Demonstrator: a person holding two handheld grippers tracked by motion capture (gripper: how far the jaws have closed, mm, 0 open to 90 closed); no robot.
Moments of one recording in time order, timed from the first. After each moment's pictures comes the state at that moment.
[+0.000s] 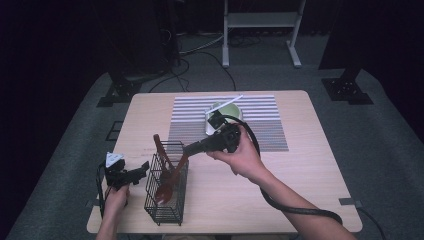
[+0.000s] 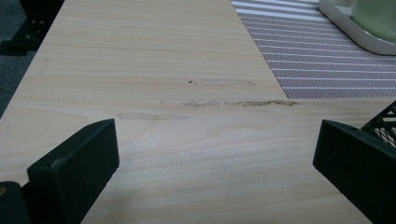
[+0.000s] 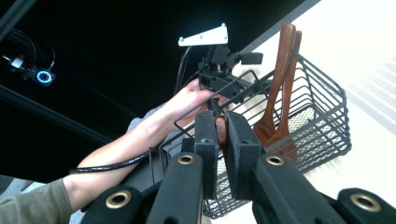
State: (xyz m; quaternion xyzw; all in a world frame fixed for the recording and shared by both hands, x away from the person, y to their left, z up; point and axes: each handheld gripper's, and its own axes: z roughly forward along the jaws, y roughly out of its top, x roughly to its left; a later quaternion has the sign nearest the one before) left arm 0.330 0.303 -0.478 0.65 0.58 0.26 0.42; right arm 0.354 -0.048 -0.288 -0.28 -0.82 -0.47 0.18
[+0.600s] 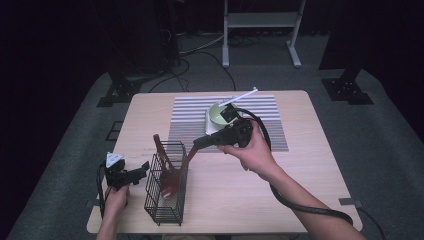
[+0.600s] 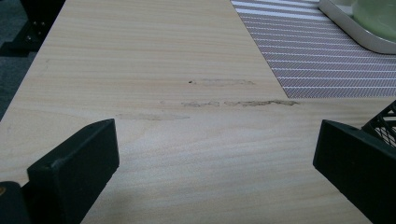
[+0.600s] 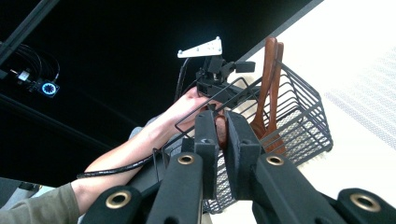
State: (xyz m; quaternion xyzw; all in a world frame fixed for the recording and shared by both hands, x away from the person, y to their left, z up) left arm 0.330 0.303 -0.478 0.65 0.58 0.26 0.41; right arm 0.356 -0.074 -0.275 -0.29 -0.81 -0.48 0.18
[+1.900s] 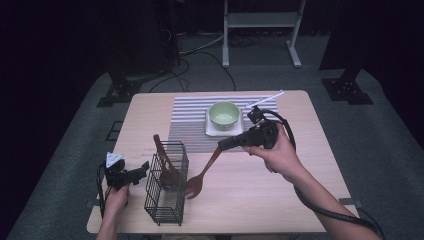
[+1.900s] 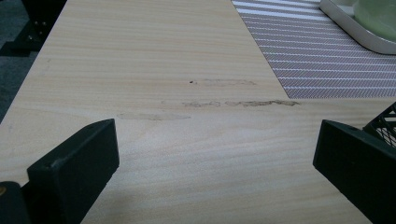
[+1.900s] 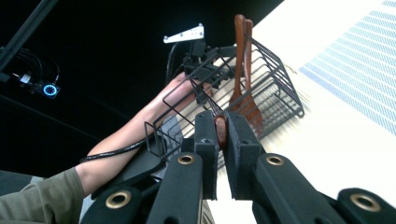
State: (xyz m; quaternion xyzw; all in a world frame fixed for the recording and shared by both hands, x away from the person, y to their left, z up) left arm 0.330 0.303 -0.478 0.65 0.58 0.26 0.41; right arm 0.356 -0.132 -0.285 -0.31 -0.80 -0.48 0.18
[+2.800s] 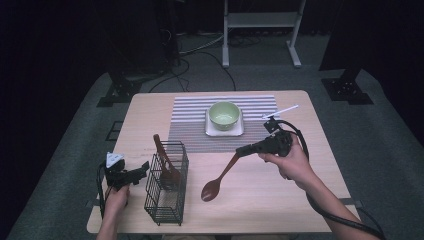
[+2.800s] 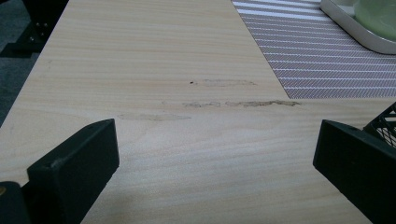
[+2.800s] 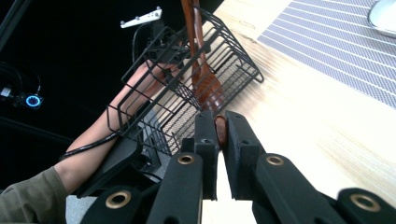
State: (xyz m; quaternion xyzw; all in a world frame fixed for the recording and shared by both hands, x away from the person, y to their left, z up) left arm 0.329 0.303 -0.478 0.65 0.58 0.27 0.41; right arm 0.364 -0.175 -0.332 -0.37 -0.79 -0.46 0.19
